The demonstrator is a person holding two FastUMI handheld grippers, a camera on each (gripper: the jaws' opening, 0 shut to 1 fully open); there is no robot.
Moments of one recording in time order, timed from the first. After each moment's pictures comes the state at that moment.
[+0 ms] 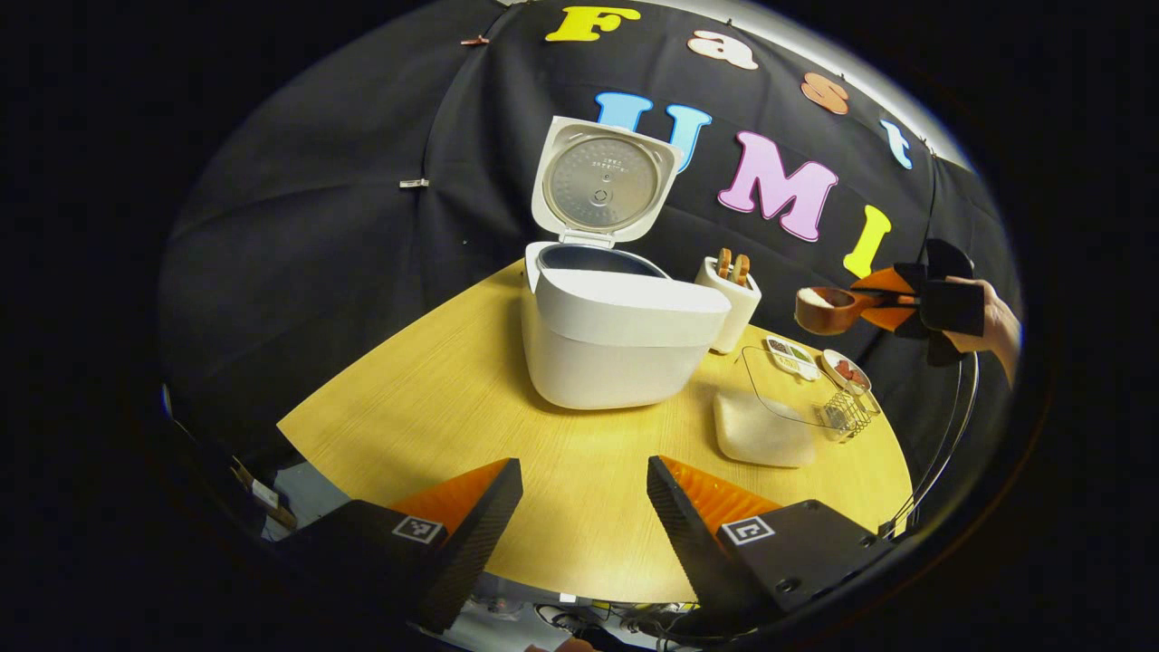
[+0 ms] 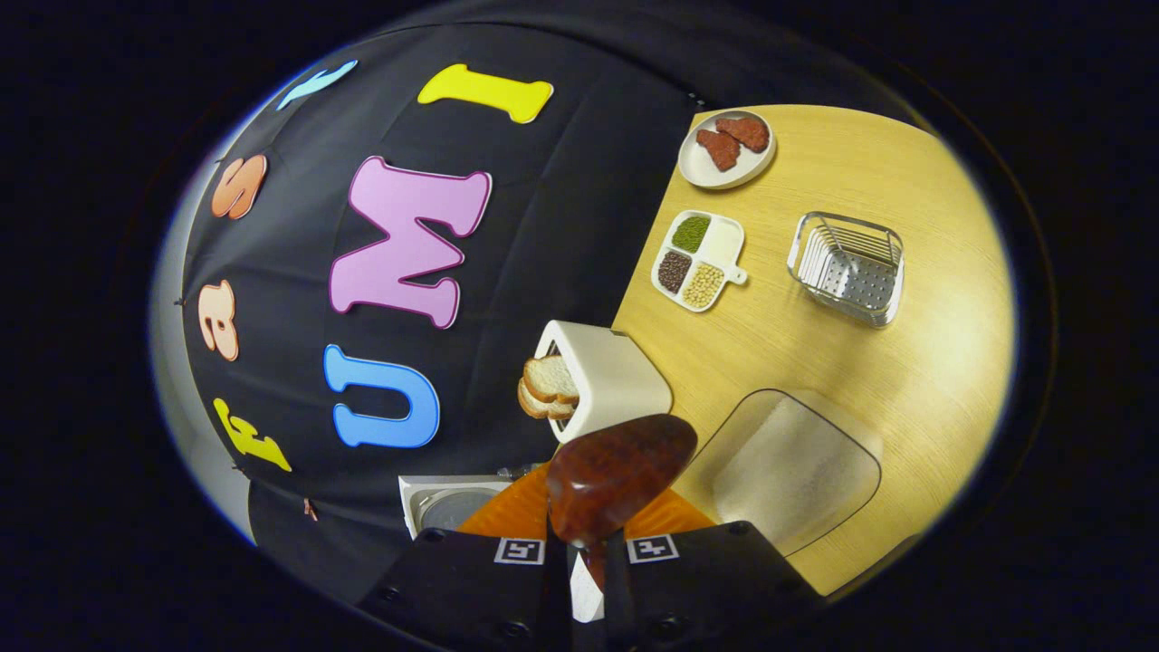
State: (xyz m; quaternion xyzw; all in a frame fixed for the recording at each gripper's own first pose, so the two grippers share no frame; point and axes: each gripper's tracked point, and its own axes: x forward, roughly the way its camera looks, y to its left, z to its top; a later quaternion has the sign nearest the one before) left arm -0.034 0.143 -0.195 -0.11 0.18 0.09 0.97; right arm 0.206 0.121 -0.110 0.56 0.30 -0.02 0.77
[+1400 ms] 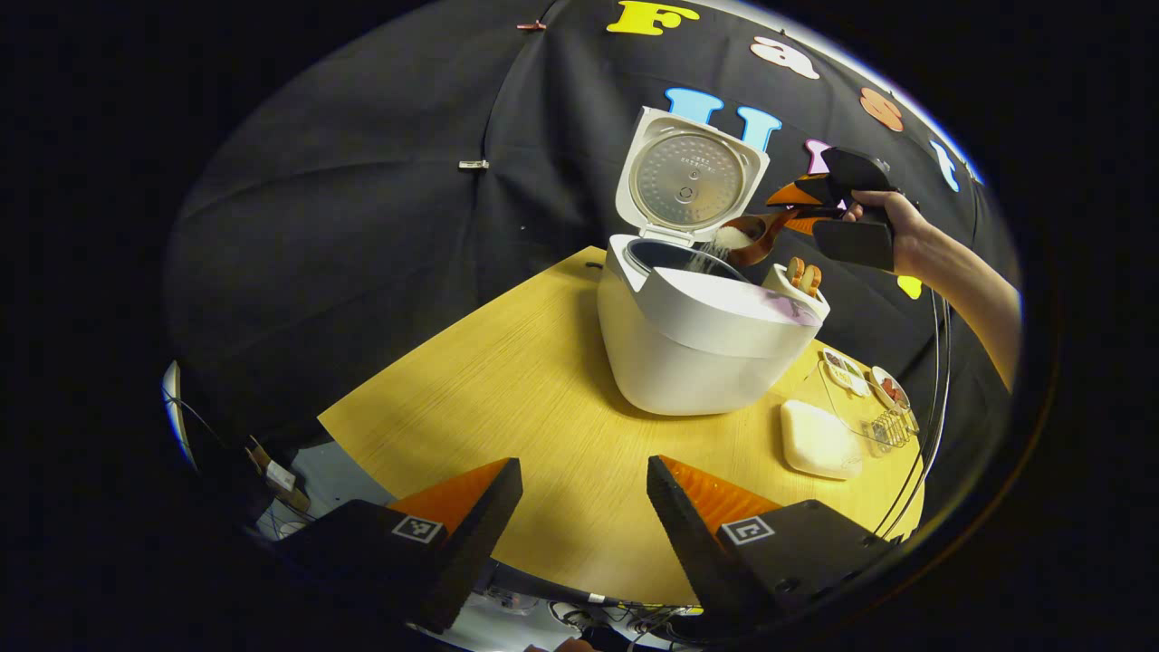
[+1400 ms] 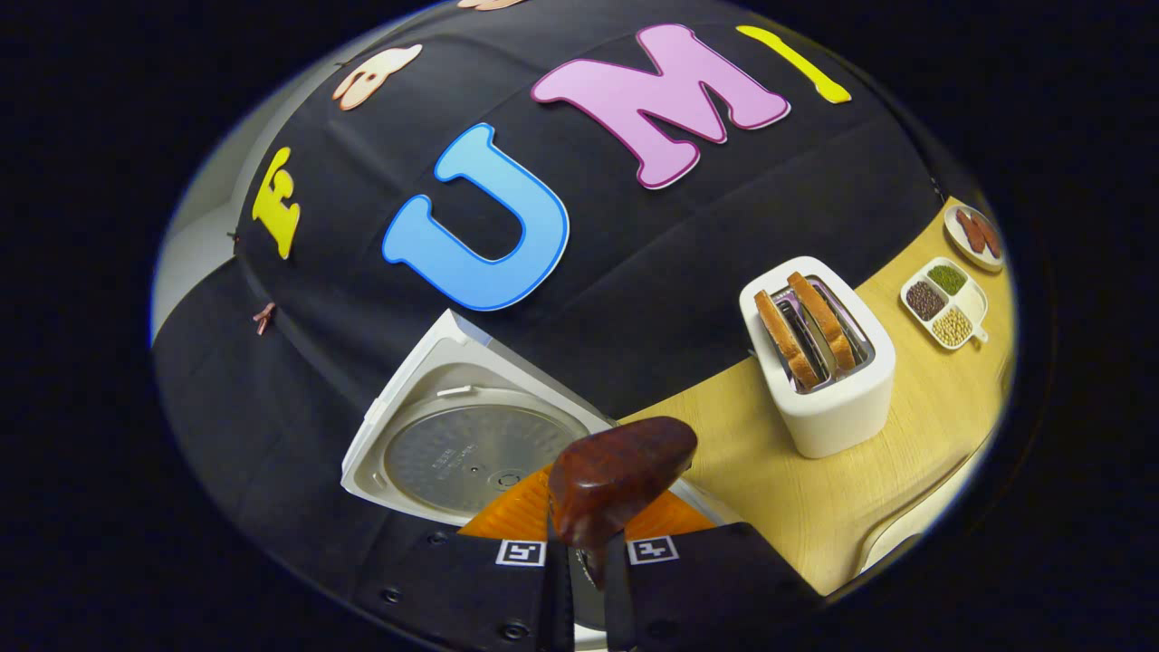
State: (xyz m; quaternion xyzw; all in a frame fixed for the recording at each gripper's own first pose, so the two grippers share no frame) left arm -0.046 0.224 -0.217 -0.14 0.20 0.15 0.96; right arm 0.300 0.399 -0.101 0.31 0.25 0.17 0.90
